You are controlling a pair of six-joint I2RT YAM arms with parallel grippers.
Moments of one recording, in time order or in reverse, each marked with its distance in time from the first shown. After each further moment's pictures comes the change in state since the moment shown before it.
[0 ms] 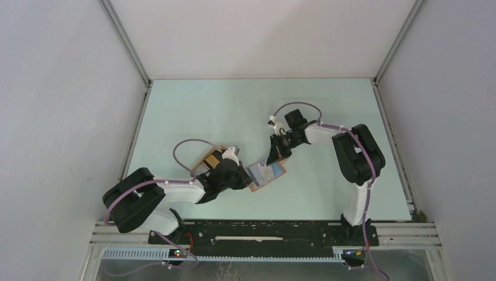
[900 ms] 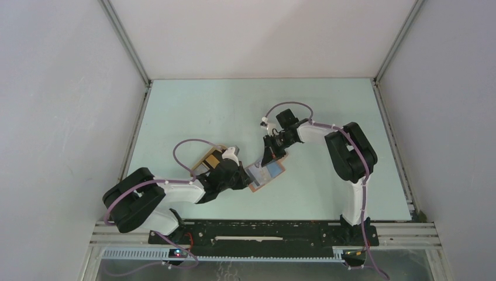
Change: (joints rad) left arm 0.001 0.002 0.000 -0.001 0.004 0.000; right arm 0.063 0.064 0.083 -0.042 0.018 0.008
